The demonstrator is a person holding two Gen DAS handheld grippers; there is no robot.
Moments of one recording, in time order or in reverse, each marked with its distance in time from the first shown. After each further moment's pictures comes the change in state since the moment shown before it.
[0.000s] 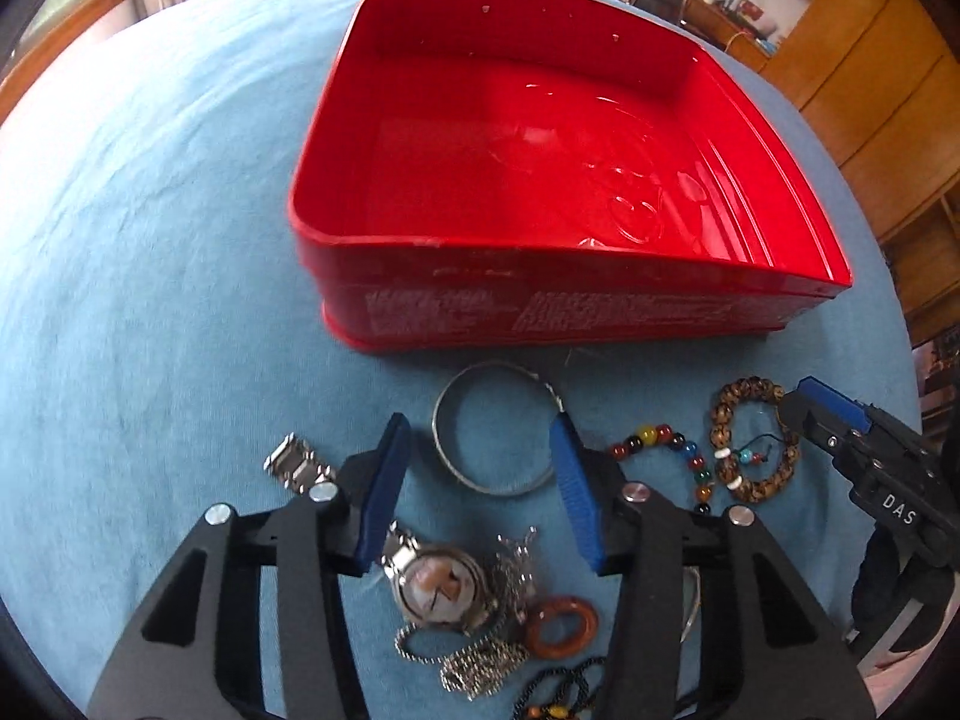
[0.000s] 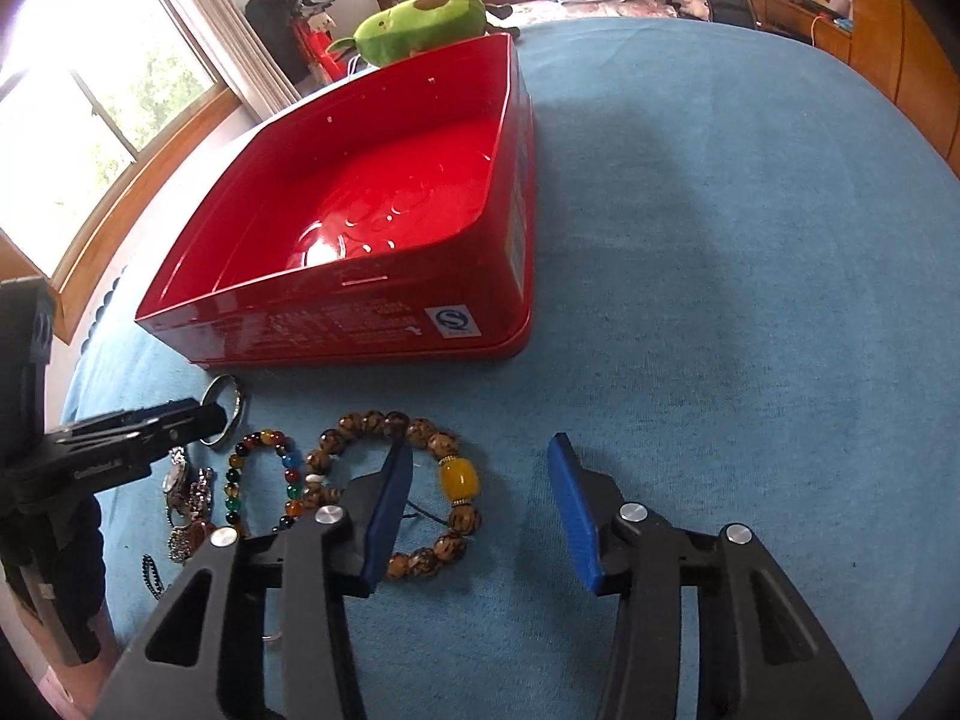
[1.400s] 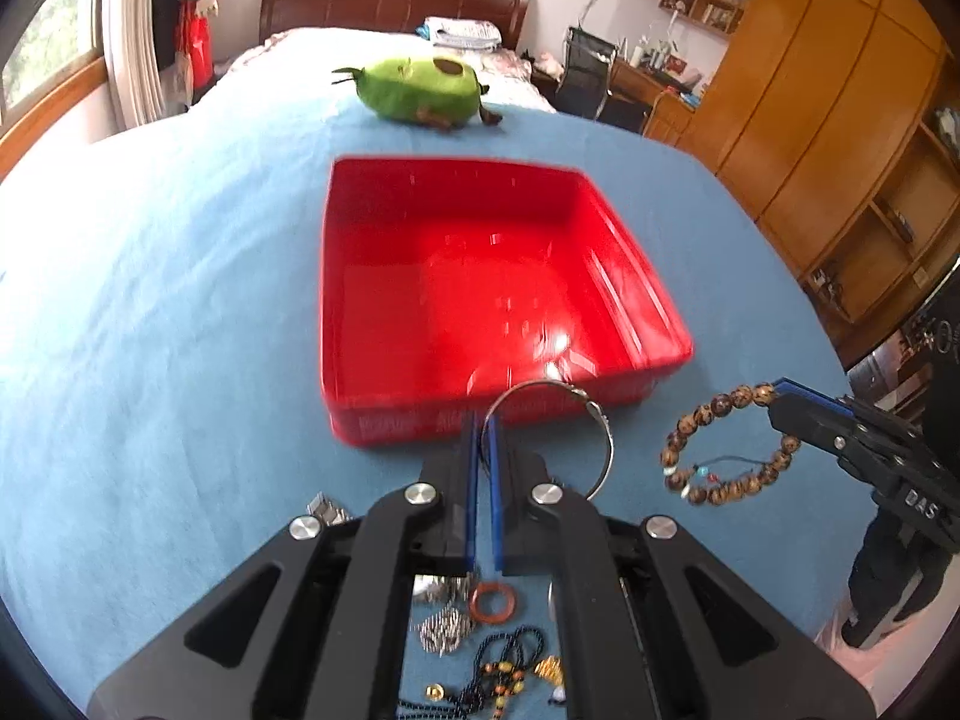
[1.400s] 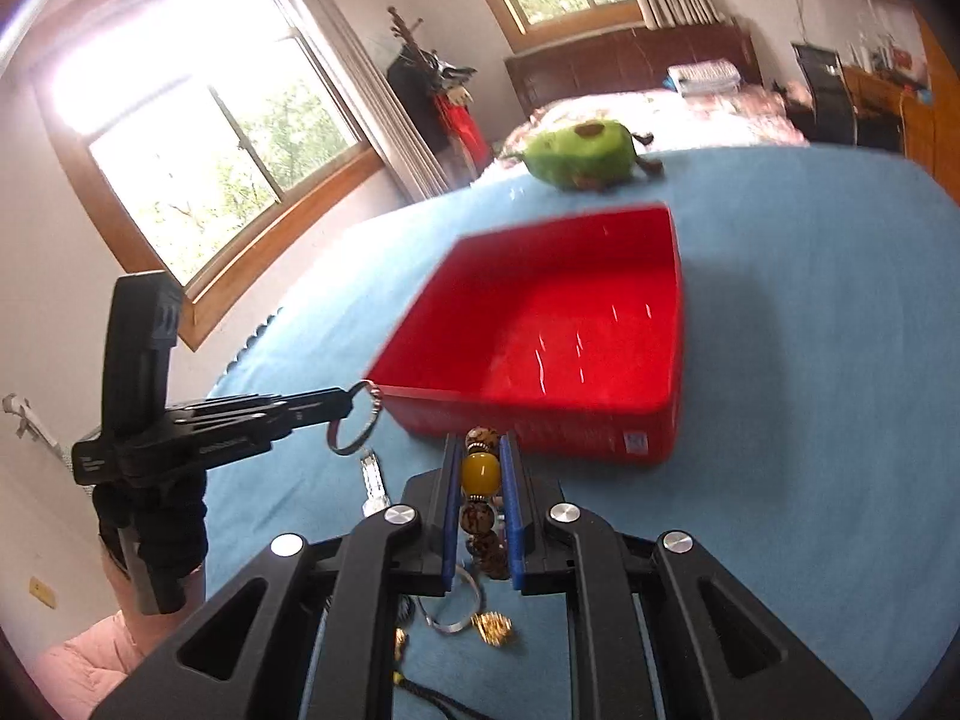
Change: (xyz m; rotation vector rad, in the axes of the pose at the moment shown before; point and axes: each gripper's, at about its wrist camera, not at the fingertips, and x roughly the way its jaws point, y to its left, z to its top) left arm -0.100 -0.035 0.009 0.088 -0.236 -0.095; right arm -0.119 0.051 0.024 -0.140 -0.211 0.300
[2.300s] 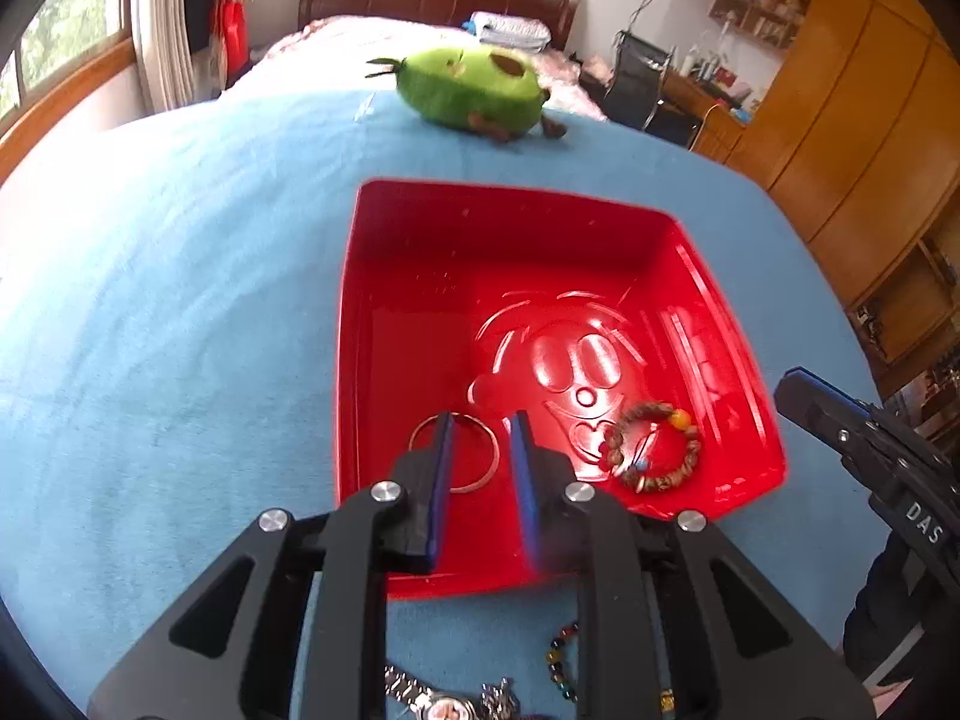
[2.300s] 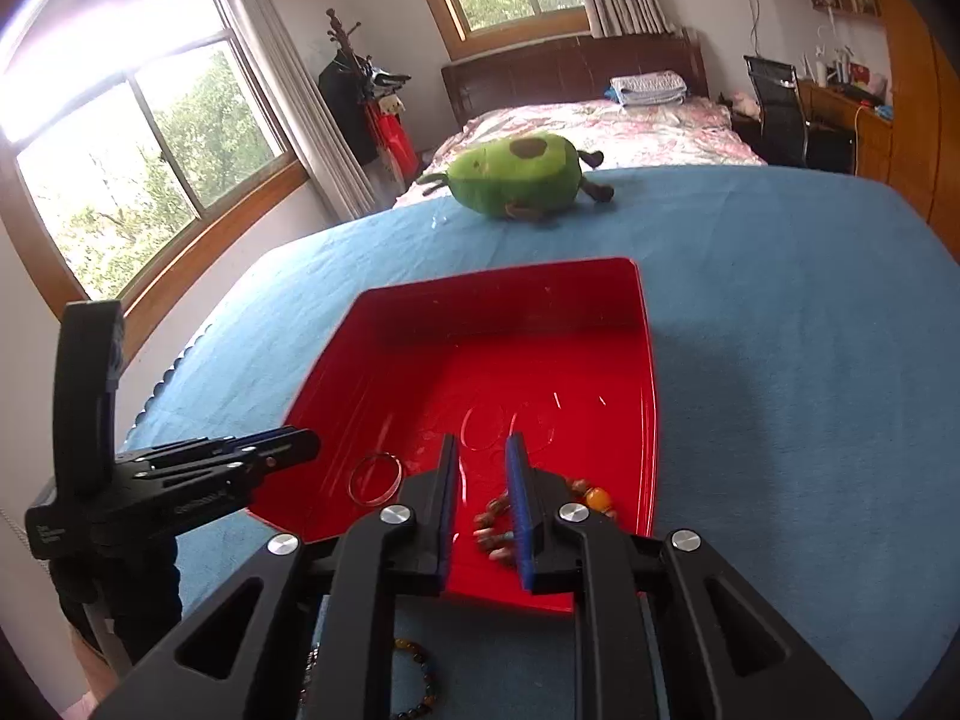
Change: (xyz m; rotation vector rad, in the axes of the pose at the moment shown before) left arm 0.053 0.031 0.045 -0.053 0.002 0.071; right arm 0.073 -0.022 0.052 0.026 -0.022 -0.185
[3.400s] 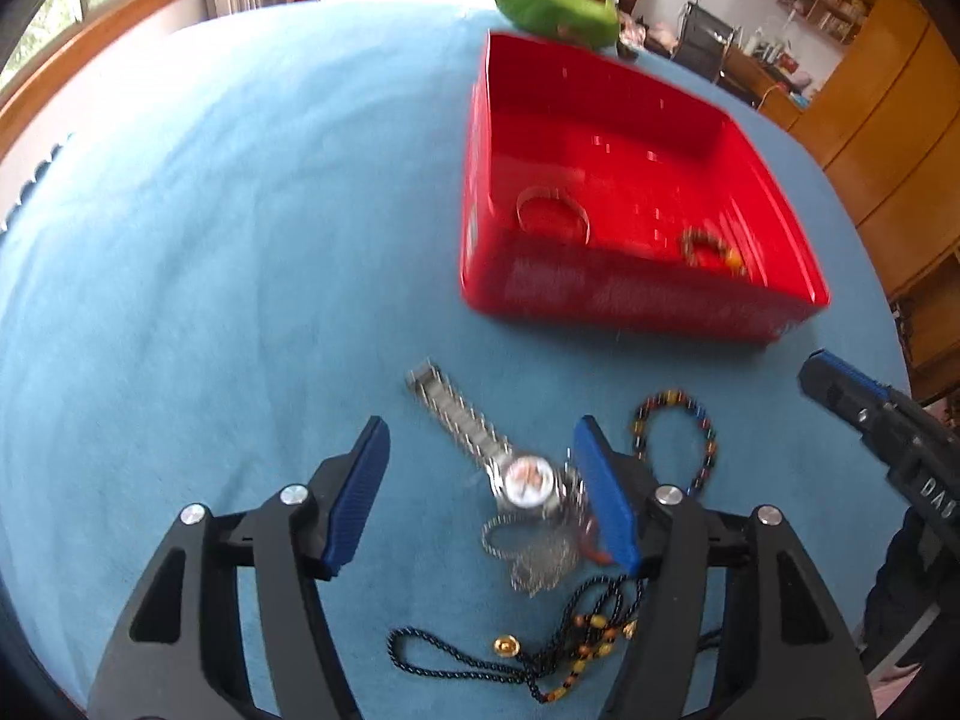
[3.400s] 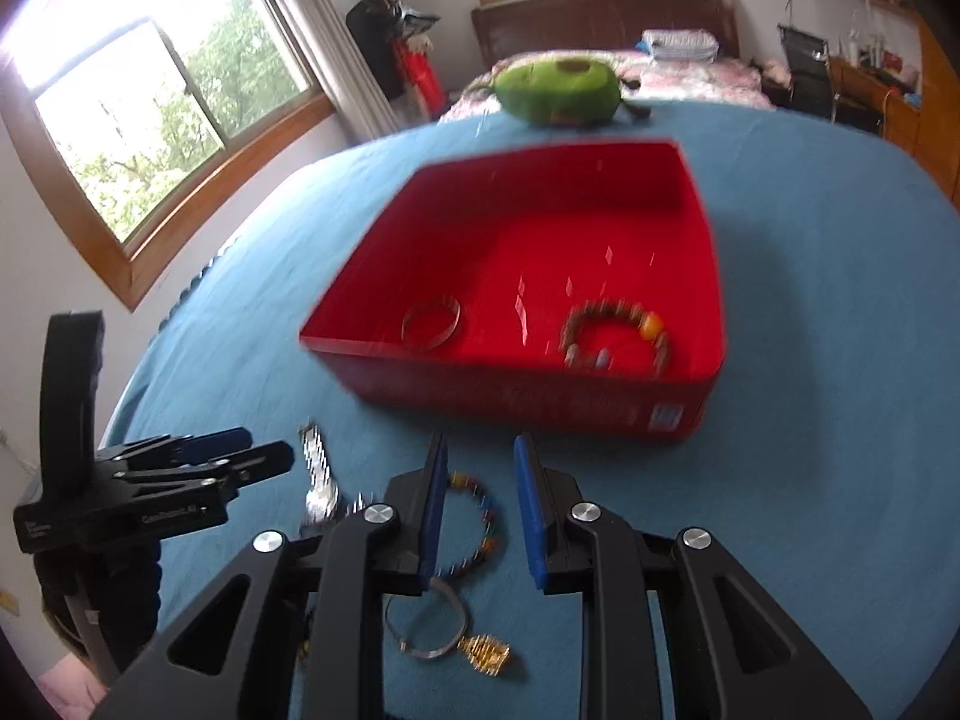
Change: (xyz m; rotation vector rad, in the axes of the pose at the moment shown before) left arm -0.033 0.038 -0.121 -0.122 0.149 0.087; right arm 0.001 0.023 -0.085 -0.035 0.202 0.036
